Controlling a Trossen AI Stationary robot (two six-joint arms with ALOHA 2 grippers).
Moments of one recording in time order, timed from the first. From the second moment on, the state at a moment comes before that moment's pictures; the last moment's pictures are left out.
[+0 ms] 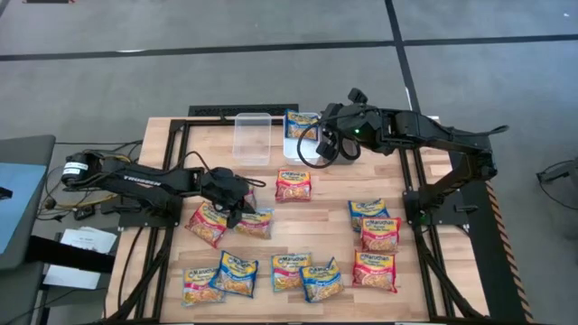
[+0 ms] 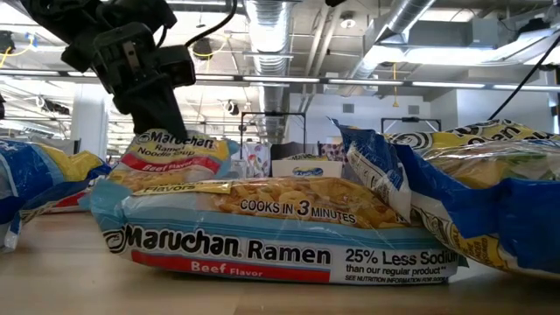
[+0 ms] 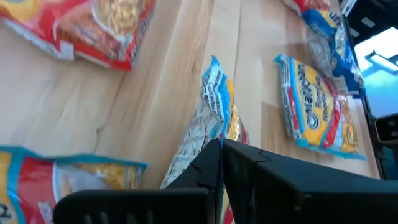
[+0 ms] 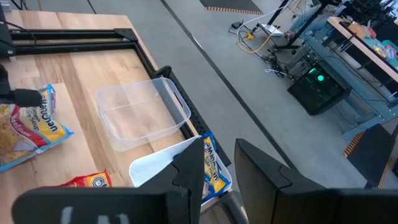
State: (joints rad) left arm 0.06 1.18 0.48 0.08 0.20 -0.41; right arm -0.08 1.49 1.77 -0.87 0.65 -0.04
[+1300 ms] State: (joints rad) left arm 0.07 1.18 0.48 -0.08 0.18 -0.34; right arm -0.08 1.49 1.77 -0.87 0.65 0.00
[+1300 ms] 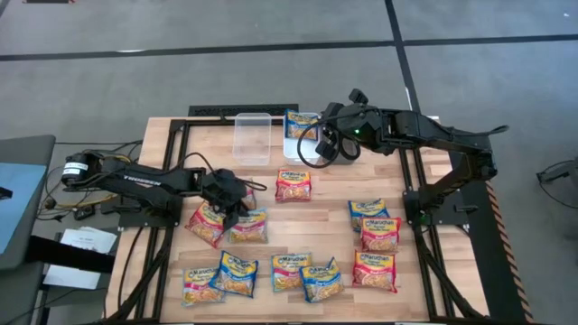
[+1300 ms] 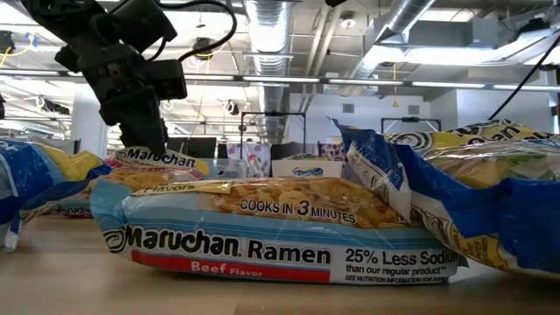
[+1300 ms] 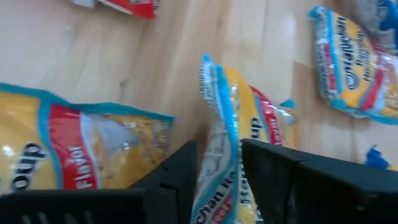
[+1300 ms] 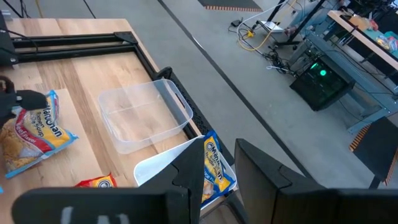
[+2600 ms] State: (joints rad) left arm 0.07 1.39 0.48 0.02 0.38 -0.38; right arm -0.08 1.49 1.77 -0.91 0.56 0.12
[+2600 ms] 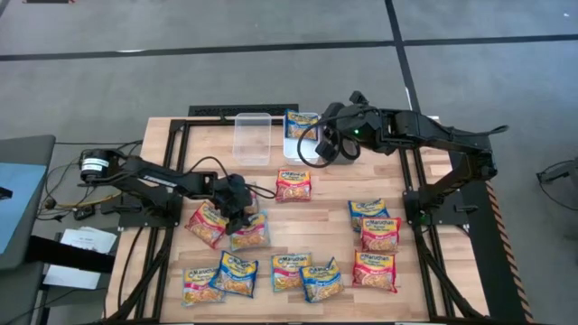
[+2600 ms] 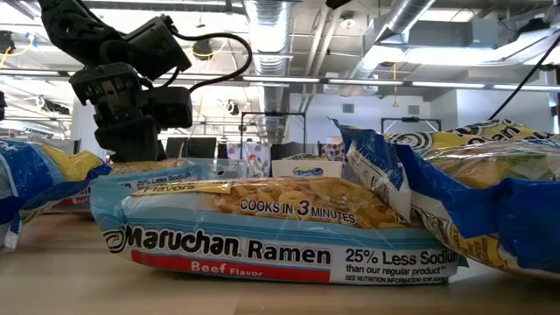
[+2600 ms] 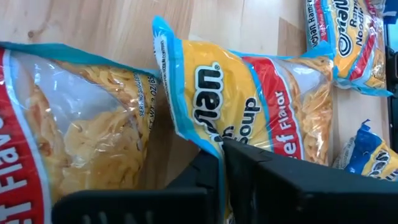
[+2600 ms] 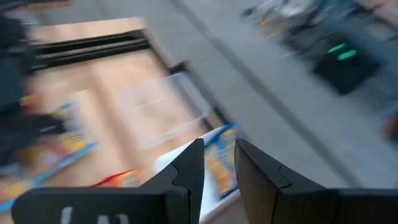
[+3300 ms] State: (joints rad) left arm 0.04 1.25 0.48 0.06 0.41 -0.41; right arm 0.07 1.49 1.42 -0.67 0.18 0.40
